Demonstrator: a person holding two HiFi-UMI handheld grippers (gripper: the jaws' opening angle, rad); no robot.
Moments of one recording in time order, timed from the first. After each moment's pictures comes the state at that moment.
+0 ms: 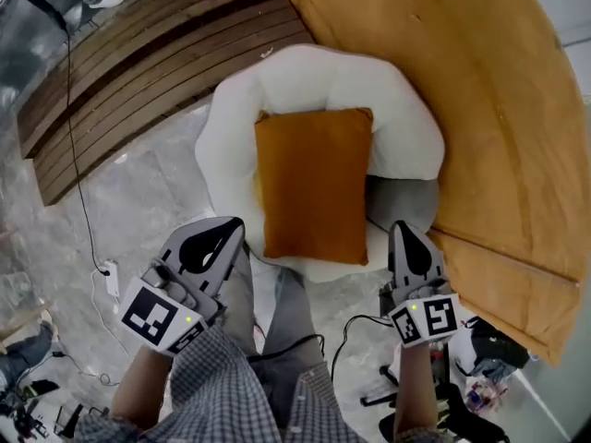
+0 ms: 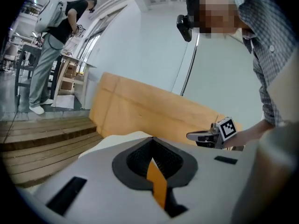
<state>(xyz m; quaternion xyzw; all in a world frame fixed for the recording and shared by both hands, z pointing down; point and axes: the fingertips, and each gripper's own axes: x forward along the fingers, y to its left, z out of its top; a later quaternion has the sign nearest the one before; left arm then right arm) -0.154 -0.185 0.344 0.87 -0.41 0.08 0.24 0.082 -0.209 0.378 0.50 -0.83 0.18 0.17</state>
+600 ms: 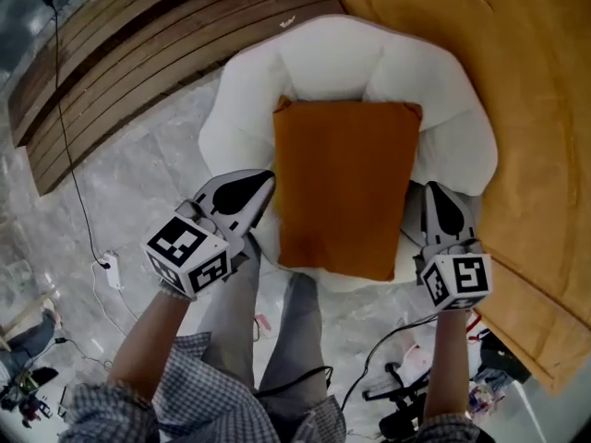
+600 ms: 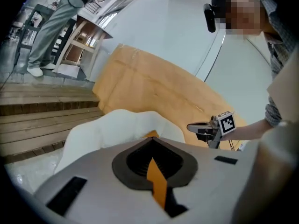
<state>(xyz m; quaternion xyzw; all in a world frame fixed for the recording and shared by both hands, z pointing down) -0.169 -0.279 0.538 0.85 -0.38 0.09 0.35 0.075 -0.318 0.528 0.47 -0.82 0.16 0.29</state>
